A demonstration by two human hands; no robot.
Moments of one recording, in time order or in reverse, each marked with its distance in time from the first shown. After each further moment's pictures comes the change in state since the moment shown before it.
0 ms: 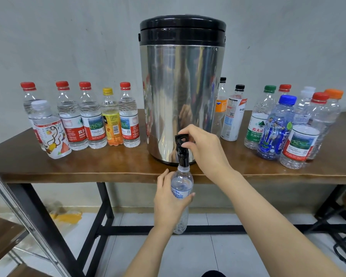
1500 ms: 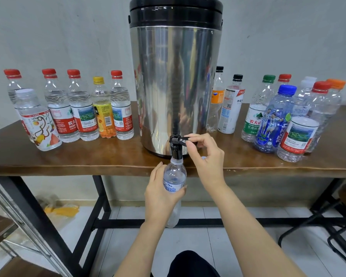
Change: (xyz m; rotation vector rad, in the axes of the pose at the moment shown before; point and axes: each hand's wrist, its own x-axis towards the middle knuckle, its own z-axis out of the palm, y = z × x) left_hand 0.000 -0.002 0.001 0.077 0.042 -0.013; right_hand -0.040 0.046 0.039 0.416 0.377 0.124
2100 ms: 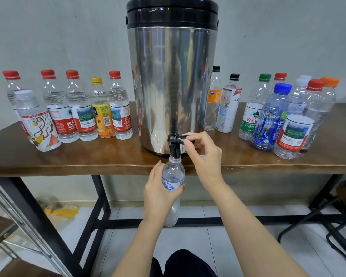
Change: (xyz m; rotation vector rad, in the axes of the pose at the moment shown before) left_hand -0.001 0.002 -0.002 0.019 -0.001 0.002; right_hand -0.001 -0.003 -0.001 0.012 -0.009 0.024
